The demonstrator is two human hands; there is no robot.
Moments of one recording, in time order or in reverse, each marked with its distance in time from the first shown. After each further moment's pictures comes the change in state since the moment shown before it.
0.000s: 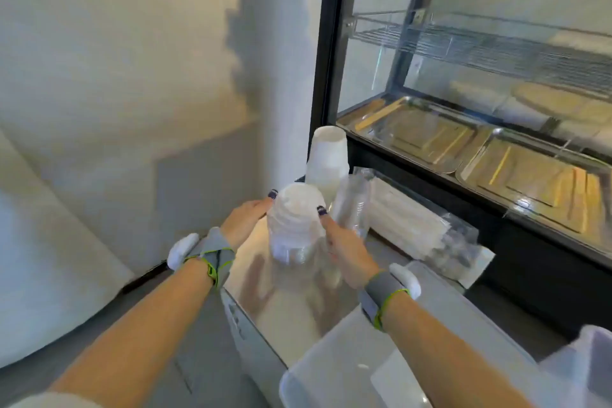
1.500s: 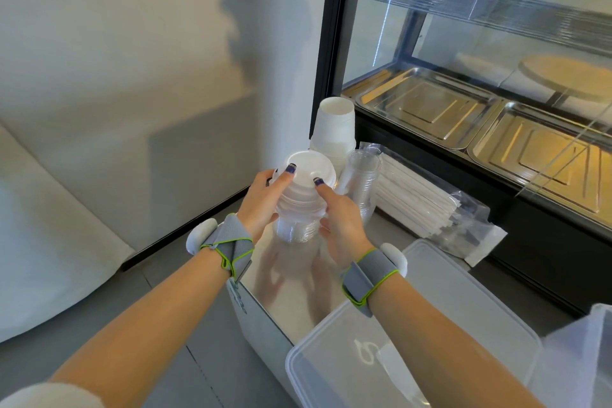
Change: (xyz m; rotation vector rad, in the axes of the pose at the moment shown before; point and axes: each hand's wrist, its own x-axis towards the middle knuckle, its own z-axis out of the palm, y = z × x) left_hand -0.009 0.008 0.024 -0.410 0.039 -0.010; right_hand -0.010 -0.018 0.027 0.269 0.136 0.014
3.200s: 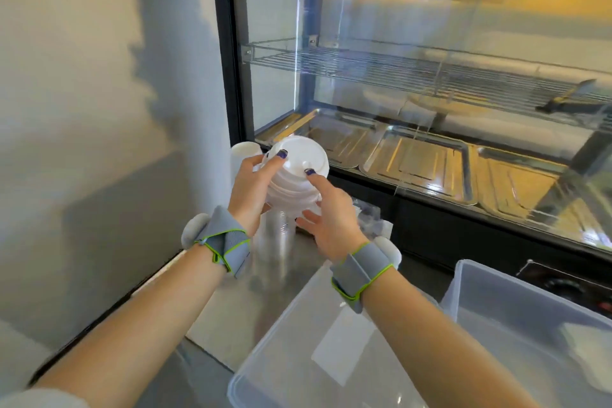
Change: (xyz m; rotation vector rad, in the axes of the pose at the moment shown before) left_hand -0.060 0.078 0.107 -0.085 -0.171 0.214; right_hand -0.083 -0.077 -0.090 0.329 0.103 -0.124
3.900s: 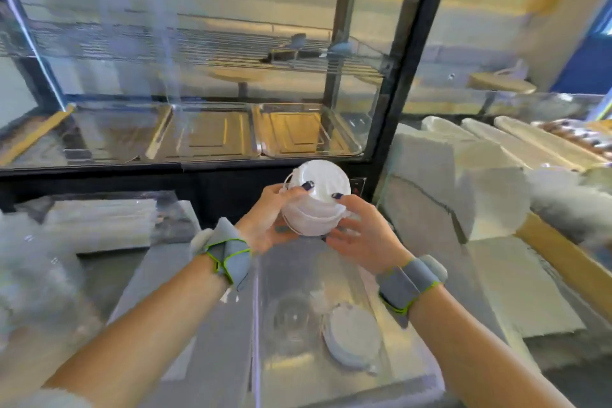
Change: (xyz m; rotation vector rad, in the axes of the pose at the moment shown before) left_hand -0.137 -0.072 0.229 0.119 -0.981 -0.453; right_hand -0.159 -0.022 -0.263 0.221 0.549 -0.085
